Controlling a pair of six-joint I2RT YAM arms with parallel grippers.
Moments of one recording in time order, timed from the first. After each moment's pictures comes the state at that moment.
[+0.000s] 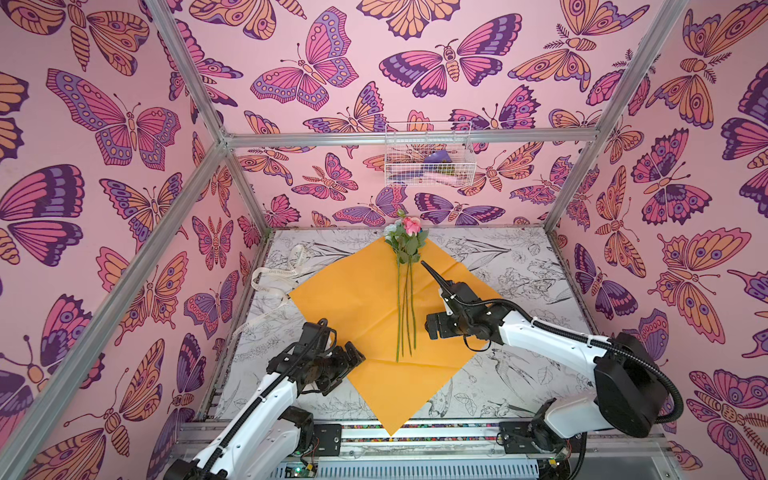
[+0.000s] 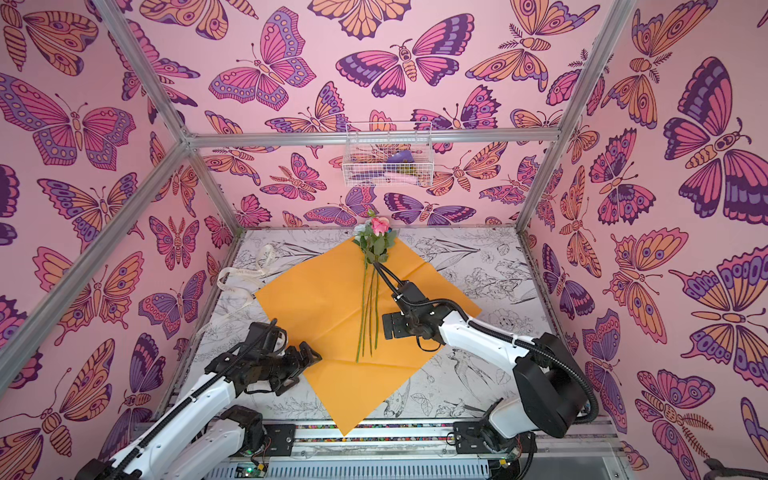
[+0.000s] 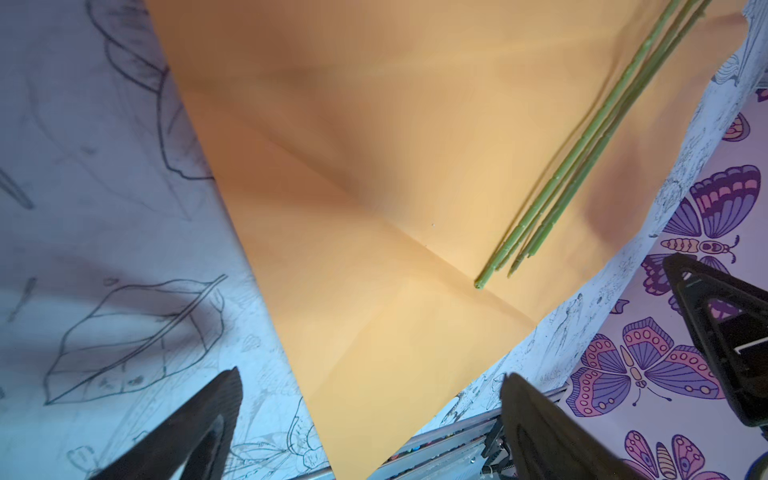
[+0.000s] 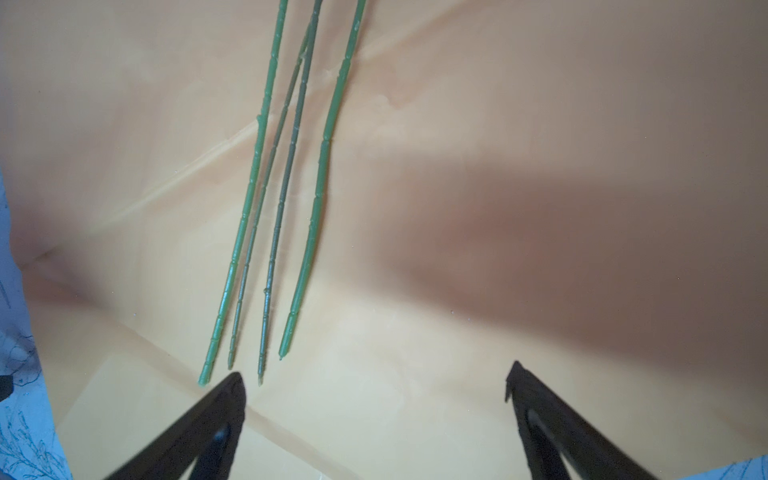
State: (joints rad) left arm -0.30 0.84 0.41 -0.68 0.39 -0.95; right arm 0.73 1.47 0.91 -0.45 0.05 0.50
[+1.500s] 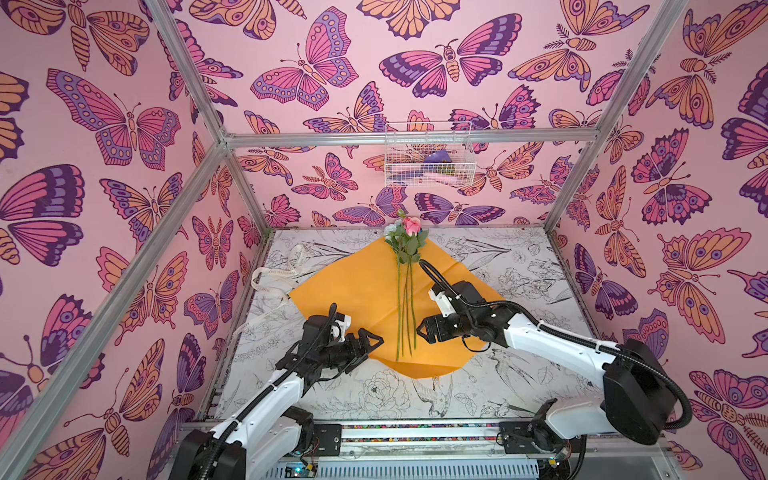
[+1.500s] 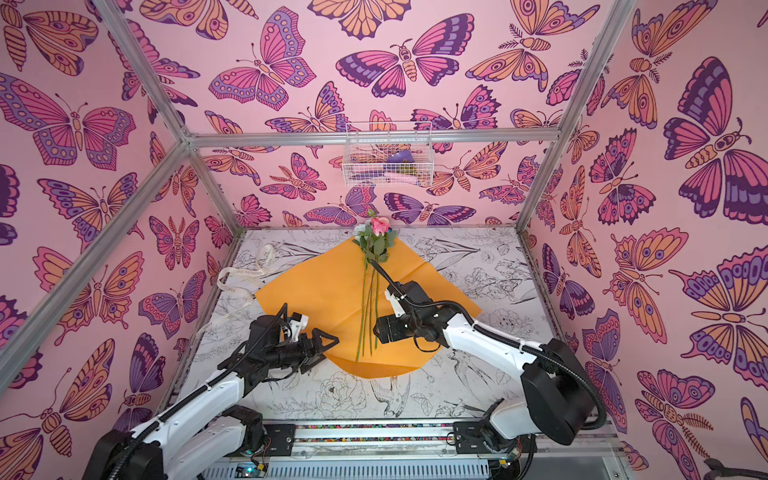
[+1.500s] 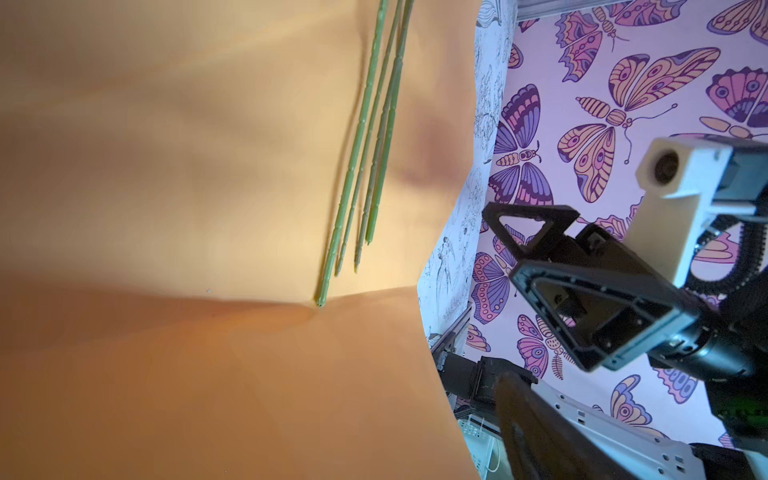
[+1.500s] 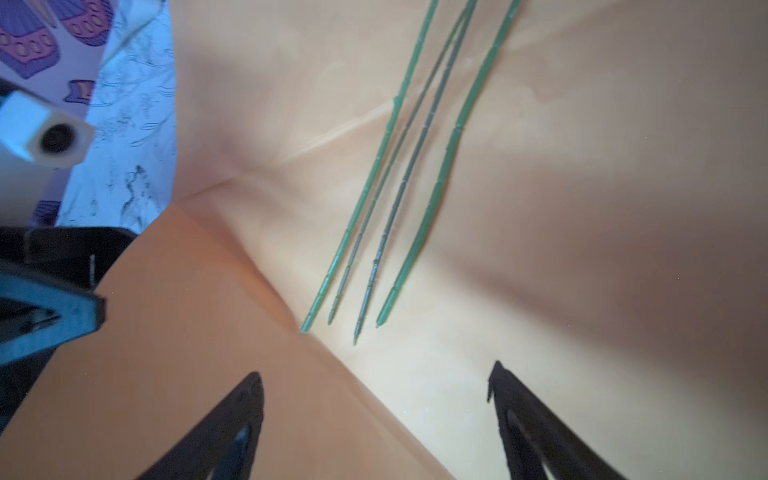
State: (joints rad) left arm -0.30 0.98 0.34 -0.09 0.70 -0.93; right arm 0.73 1.39 0.88 -0.37 -0.23 0.43
